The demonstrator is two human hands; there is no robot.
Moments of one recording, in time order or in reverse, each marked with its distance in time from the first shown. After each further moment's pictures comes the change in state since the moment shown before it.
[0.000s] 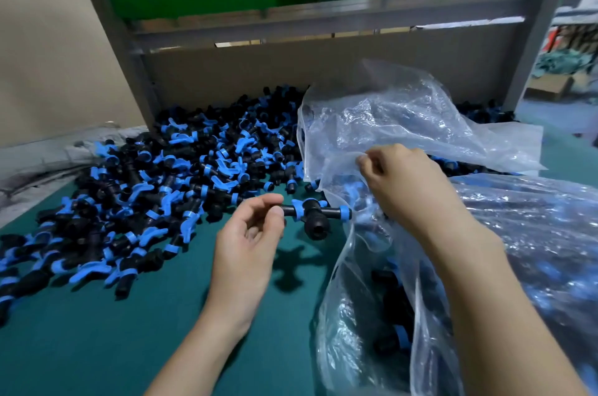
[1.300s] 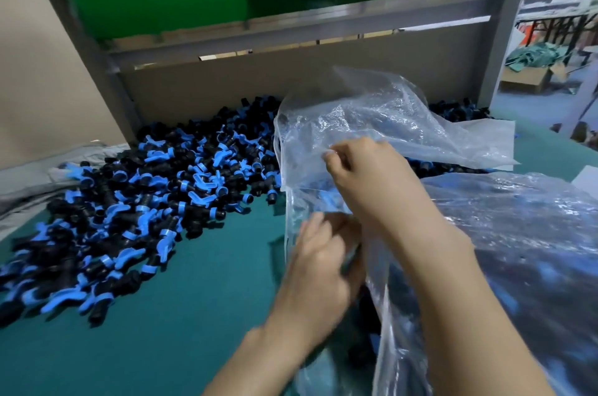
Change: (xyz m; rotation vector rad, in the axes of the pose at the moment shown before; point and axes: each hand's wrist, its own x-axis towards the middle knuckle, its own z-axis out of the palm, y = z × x) left_hand -0.031 -0.017 0.099 0.538 -0.435 0.595; right_hand 0.003 -0.001 -0.011 0.091 0.052 -0.076
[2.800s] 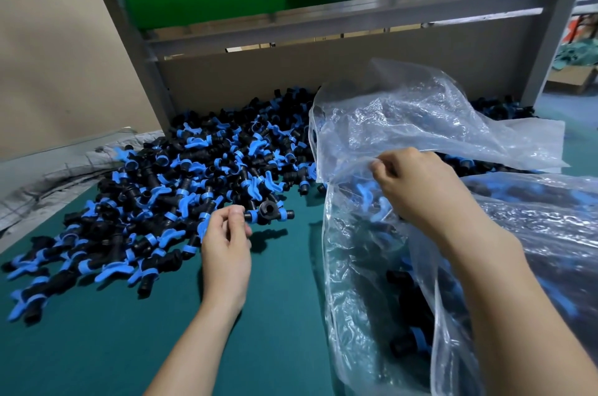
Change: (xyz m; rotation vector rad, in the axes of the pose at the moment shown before) left_hand -0.036 -0.100 -0.101 -0.288 0.572 -0.804; right_hand -0.003 0.008 0.013 -0.072 -0.078 0.073
